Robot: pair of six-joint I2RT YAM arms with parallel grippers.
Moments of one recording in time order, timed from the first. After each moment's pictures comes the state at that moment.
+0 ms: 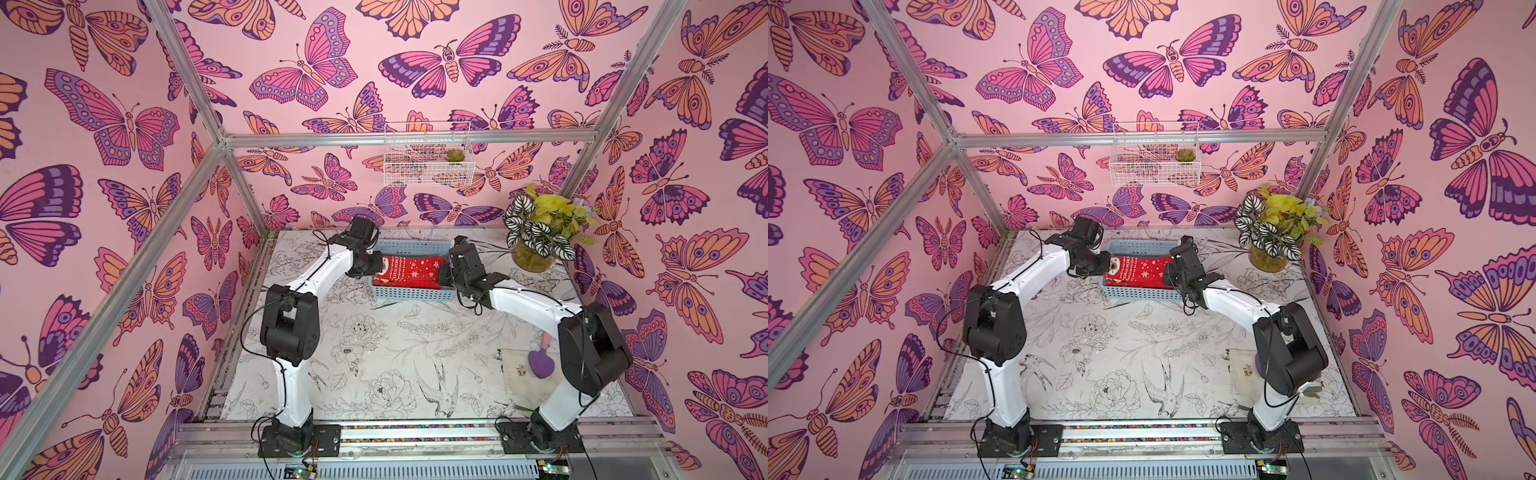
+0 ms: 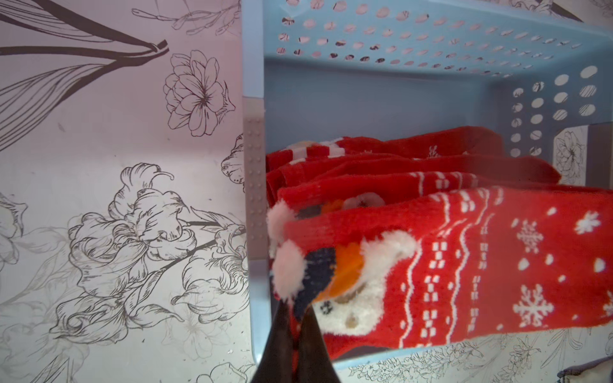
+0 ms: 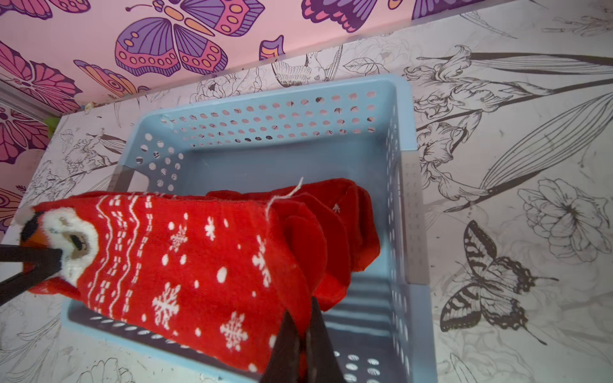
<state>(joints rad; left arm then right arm) -0.34 2.01 1.72 -0.79 0.11 -0.32 0.51 1.73 1.18 -0.12 0.16 0.51</state>
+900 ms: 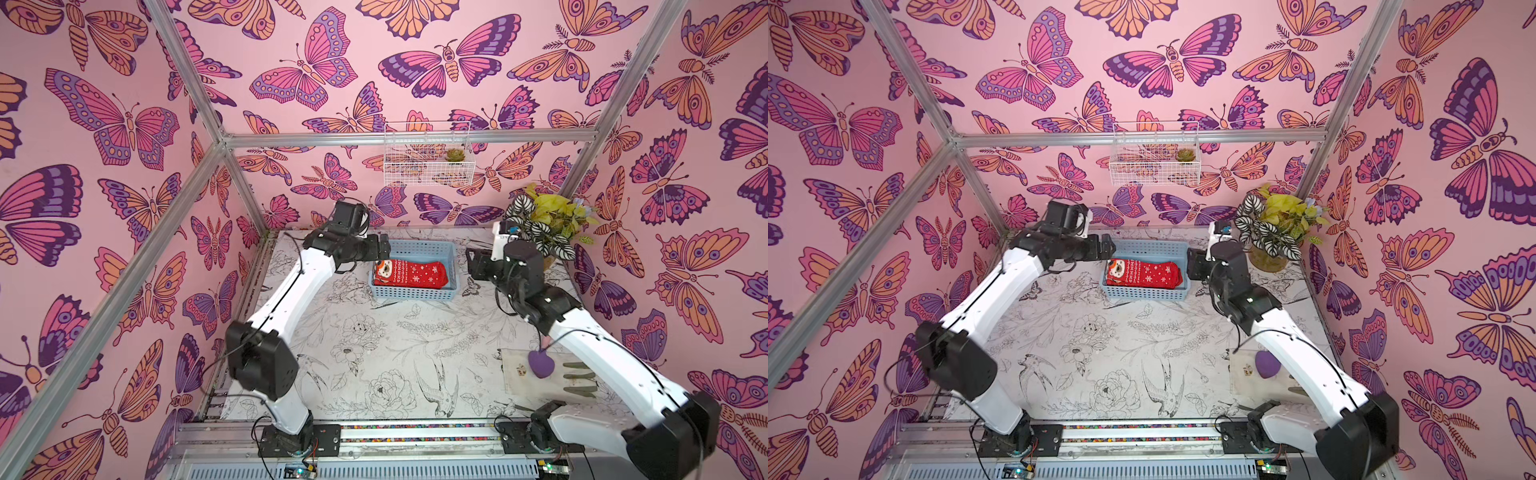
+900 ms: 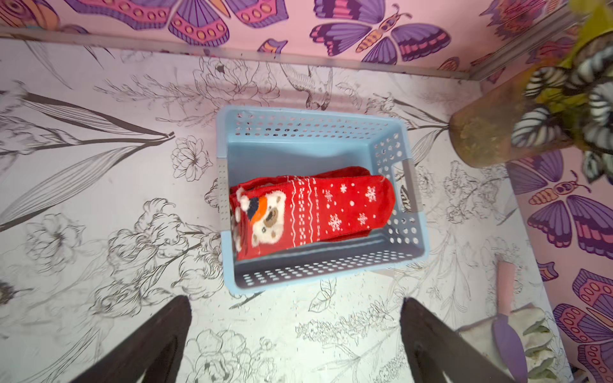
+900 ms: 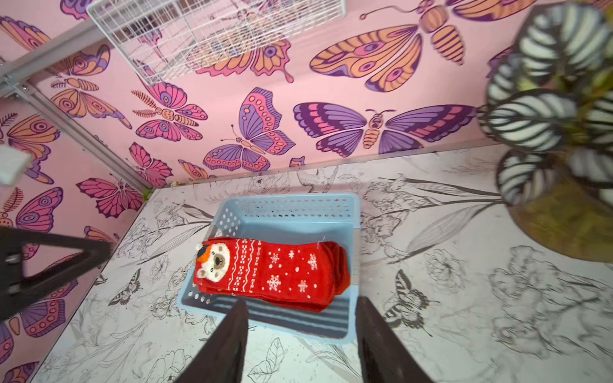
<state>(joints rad) -0.39 1.59 1.60 -0.75 0.10 -0.35 0.47 1.13 1.02 -0.24 0.23 0.39</state>
